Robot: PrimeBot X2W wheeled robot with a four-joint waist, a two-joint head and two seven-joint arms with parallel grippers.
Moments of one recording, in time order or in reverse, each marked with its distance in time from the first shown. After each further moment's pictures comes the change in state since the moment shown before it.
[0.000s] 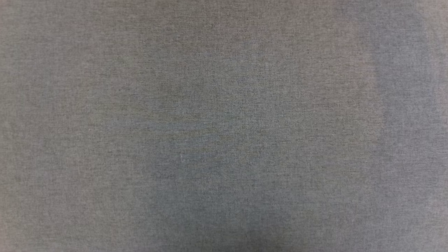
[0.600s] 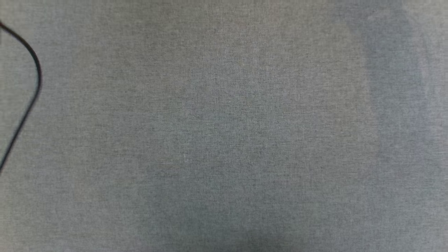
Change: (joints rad) left arm 0.398 0.009 -0.075 0.115 -0.080 -0.016 -0.119; right arm 0.220 0.034 0.282 0.227 0.119 0.000 -0.191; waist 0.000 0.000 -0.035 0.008
